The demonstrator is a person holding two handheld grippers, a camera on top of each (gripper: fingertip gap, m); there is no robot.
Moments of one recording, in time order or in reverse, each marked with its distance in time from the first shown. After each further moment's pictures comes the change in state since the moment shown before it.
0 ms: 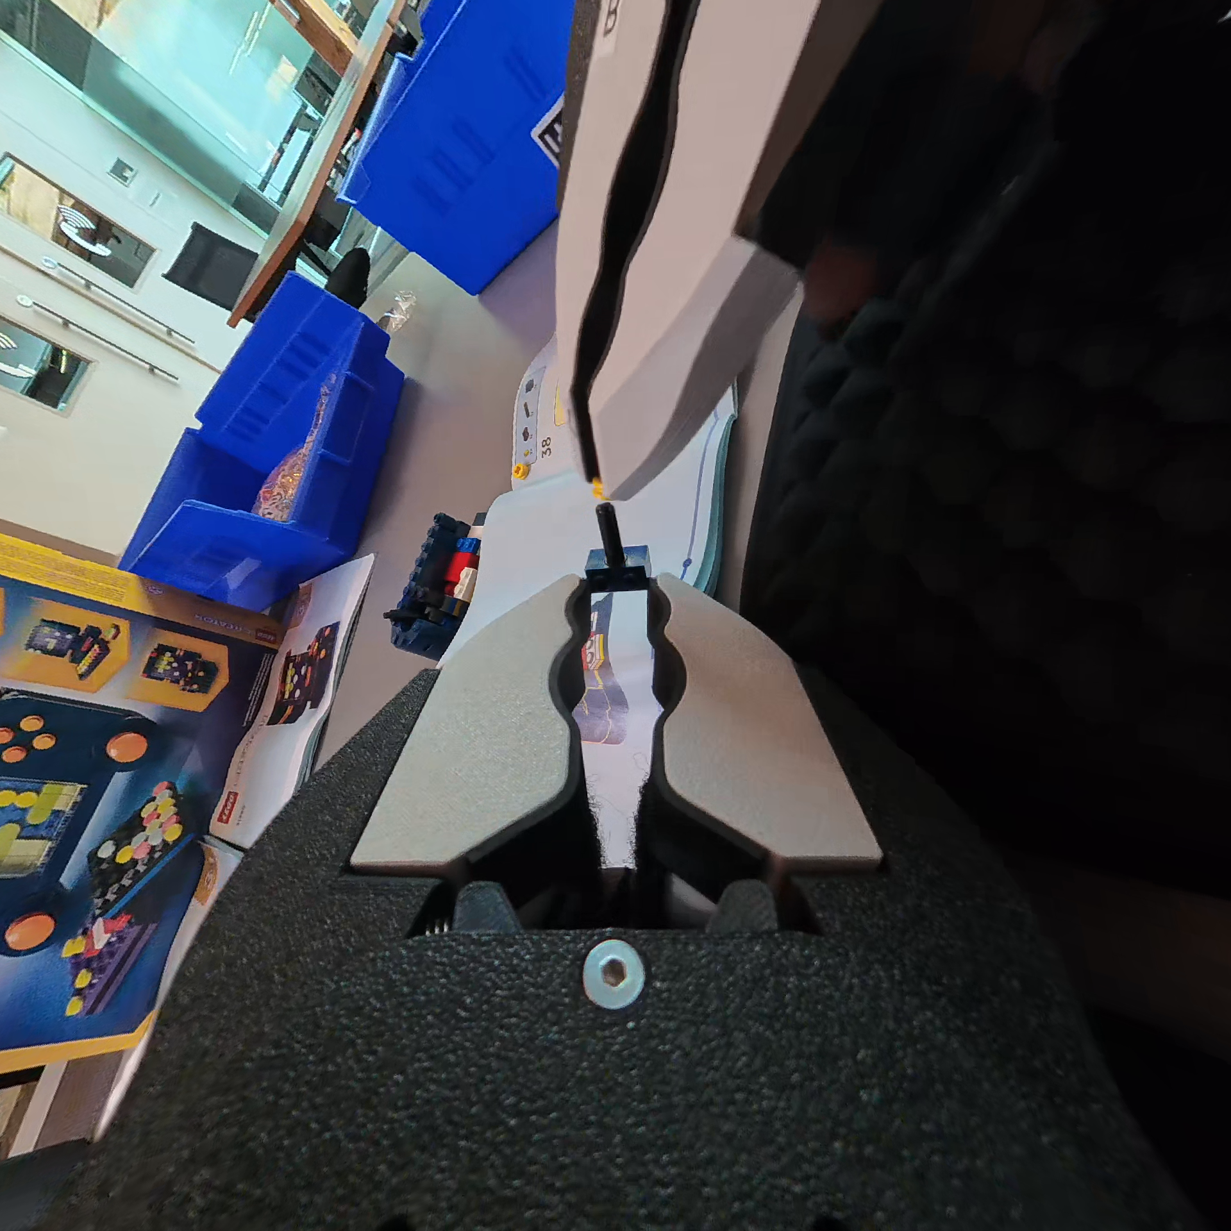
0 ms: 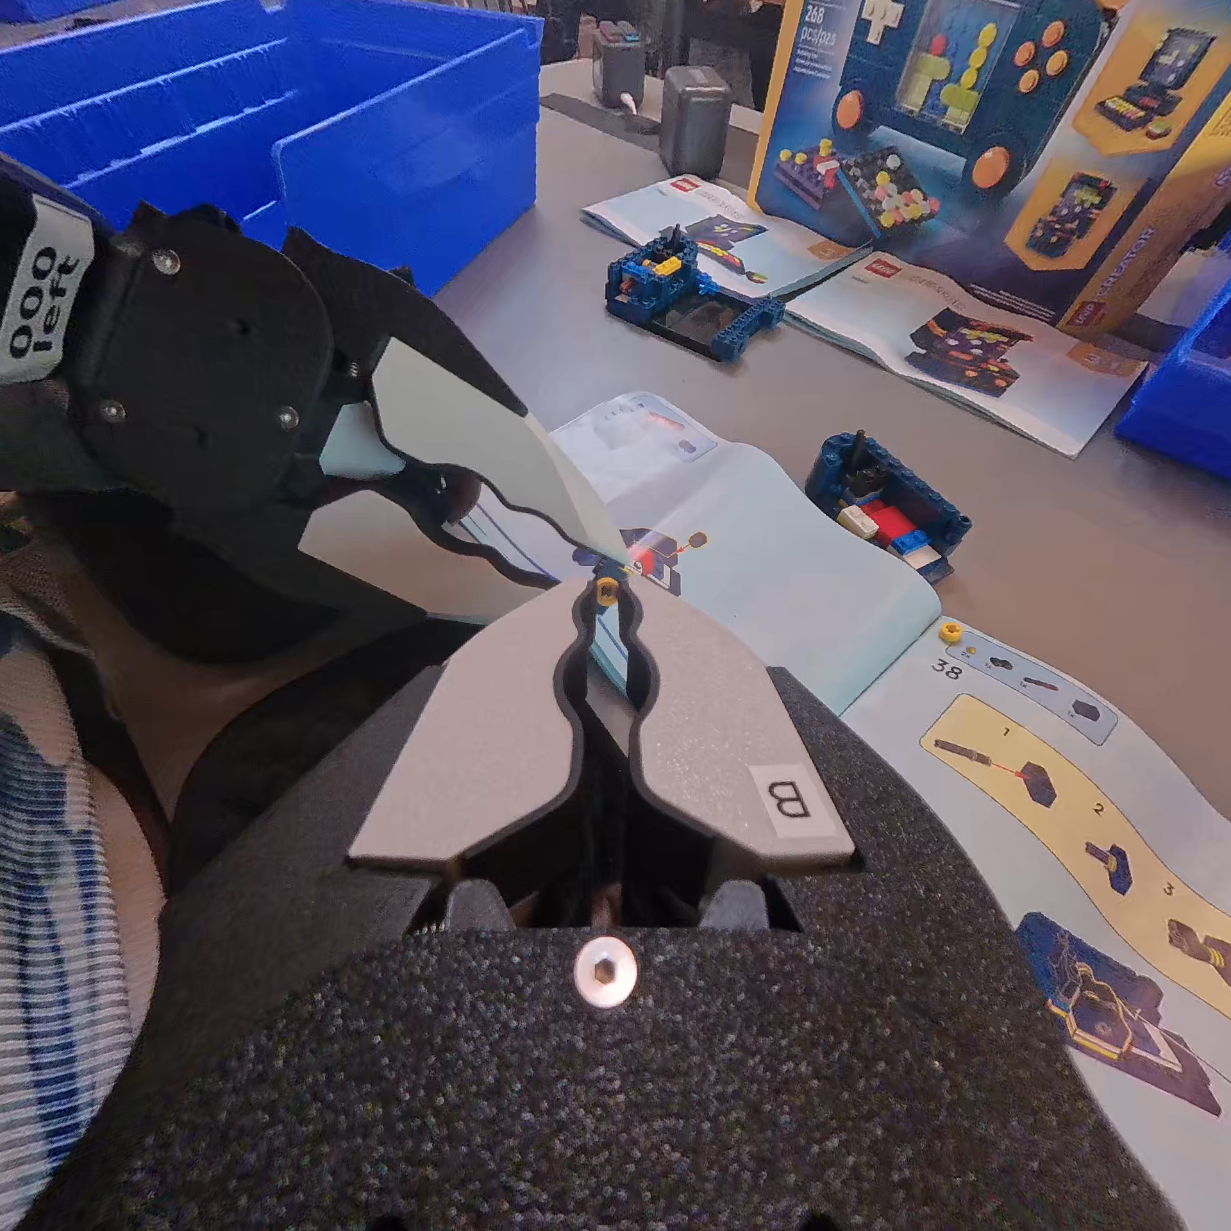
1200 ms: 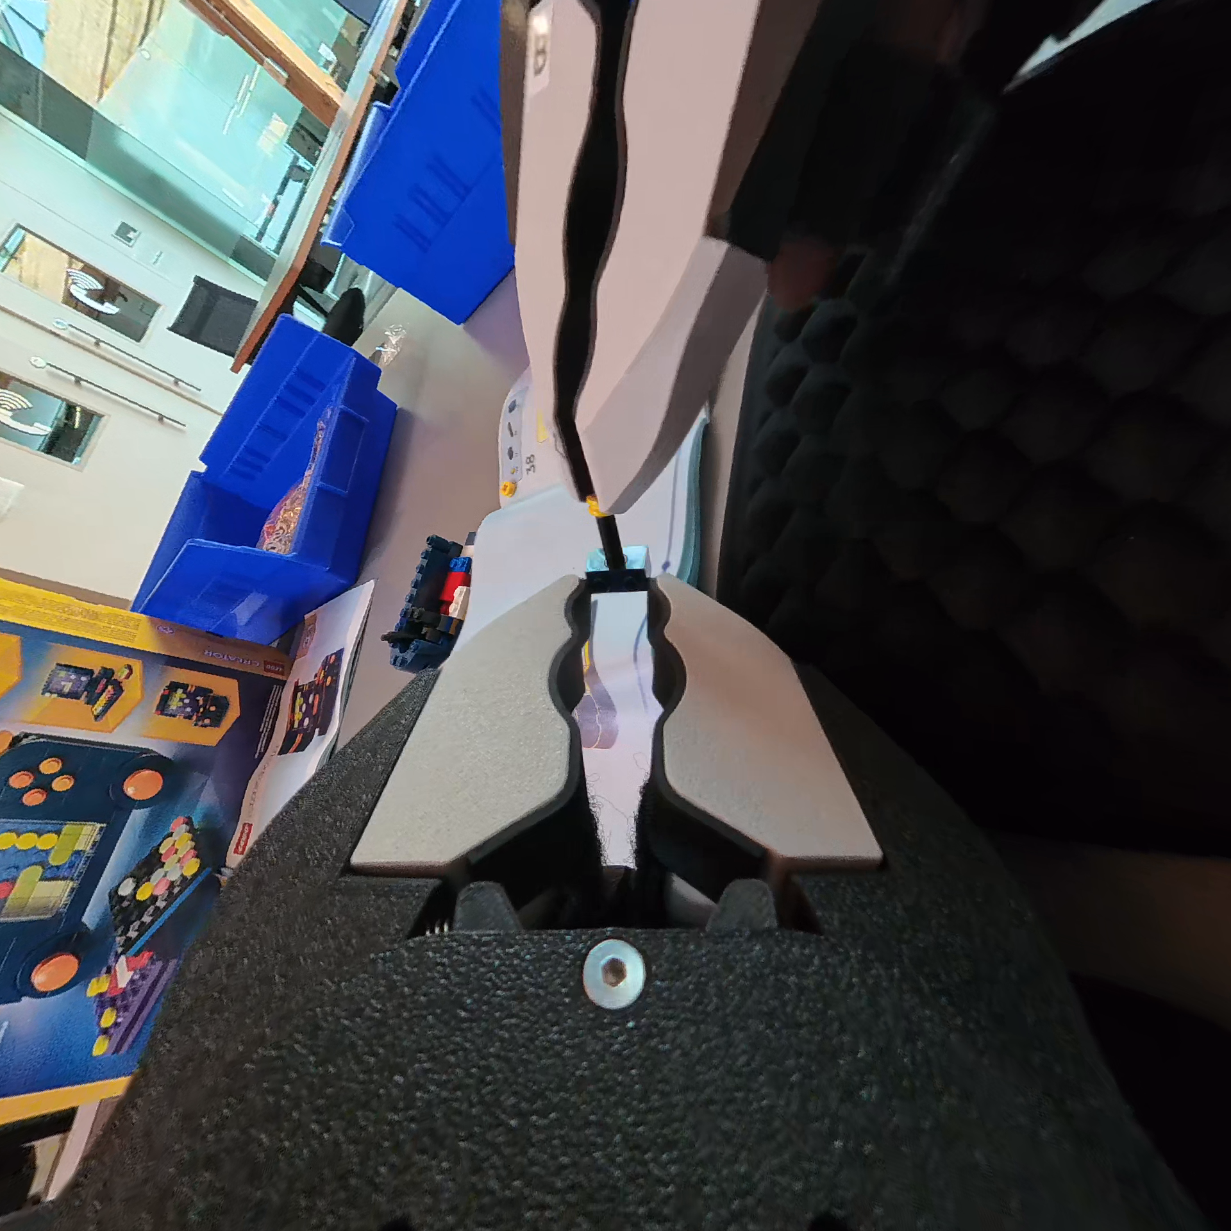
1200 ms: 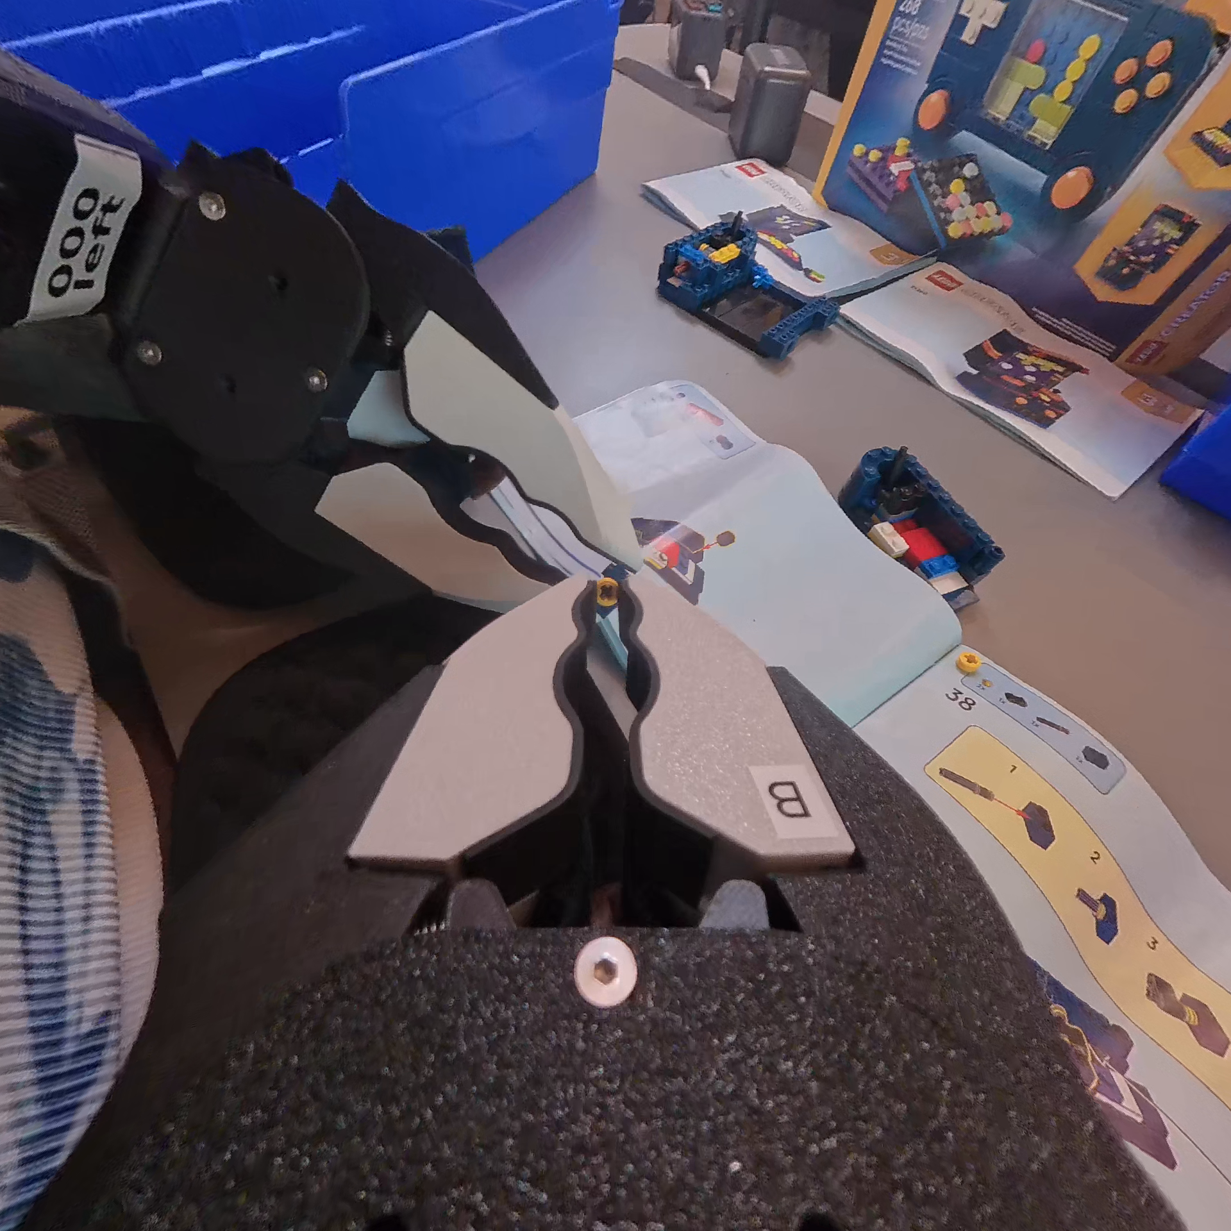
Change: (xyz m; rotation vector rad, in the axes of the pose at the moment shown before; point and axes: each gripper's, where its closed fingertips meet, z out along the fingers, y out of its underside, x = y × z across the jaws) left arm 0.007 -0.003 -0.002 0.027 0.019 0.064; right arm -0.008 0.003 -0.001 -0.034 -0.075 -0.096
